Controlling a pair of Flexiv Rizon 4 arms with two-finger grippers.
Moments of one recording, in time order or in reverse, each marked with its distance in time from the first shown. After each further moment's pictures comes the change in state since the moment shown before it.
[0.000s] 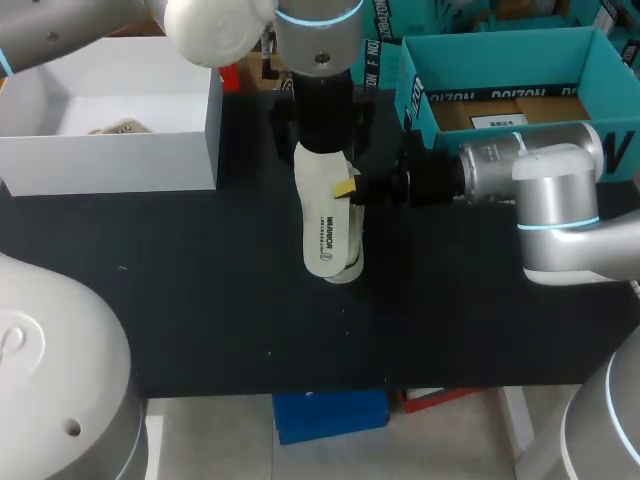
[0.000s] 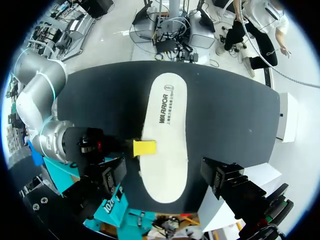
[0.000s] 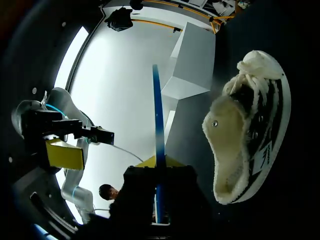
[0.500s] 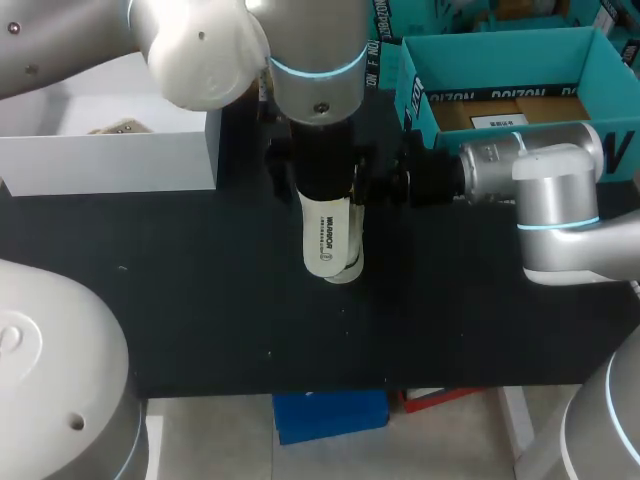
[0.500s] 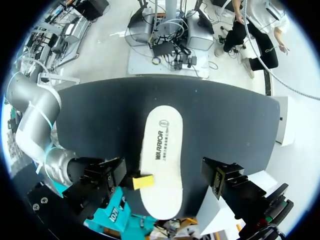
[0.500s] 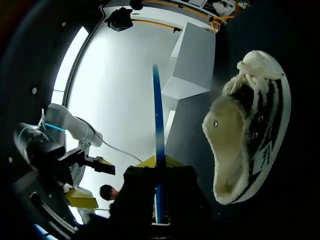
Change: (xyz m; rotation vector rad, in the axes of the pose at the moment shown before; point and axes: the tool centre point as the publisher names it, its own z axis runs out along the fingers) left arm 0.007 -0.065 -0.001 -0.015 0.004 0.023; right arm 0.000 0.000 0.000 0.000 0.000 0.000
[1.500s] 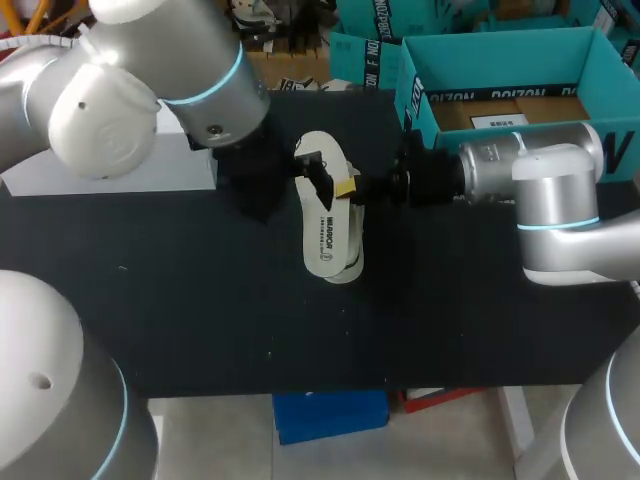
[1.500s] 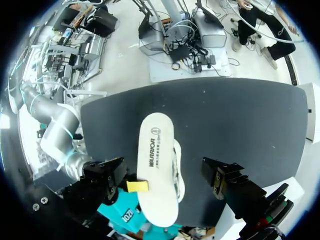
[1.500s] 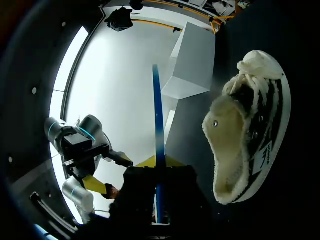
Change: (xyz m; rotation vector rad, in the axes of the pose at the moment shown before) left arm 0.036 -0.004 0.013 0.054 -0.361 0.076; right arm 0.000 0.000 0.000 0.000 0.000 0.000
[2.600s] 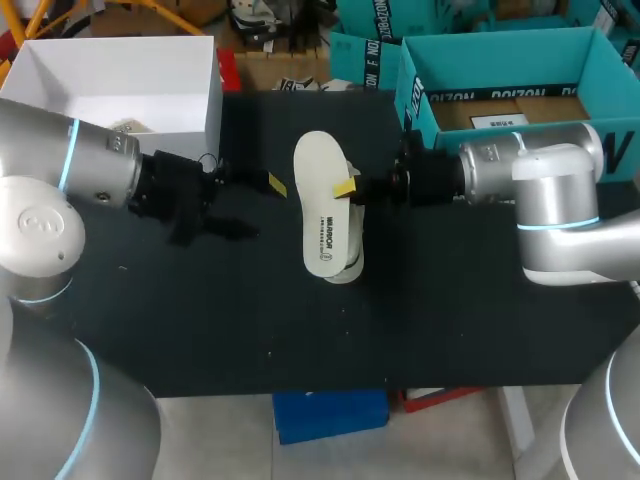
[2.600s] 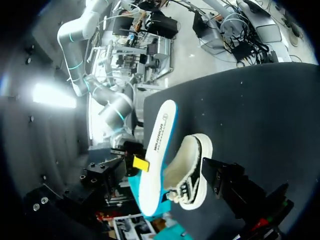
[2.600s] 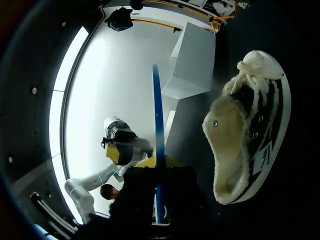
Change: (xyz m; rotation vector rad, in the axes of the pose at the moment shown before) left arm 0.049 0.020 0.014 -0.005 -0.725 -0.166; right arm 0.000 0.000 0.000 0.000 0.000 0.000
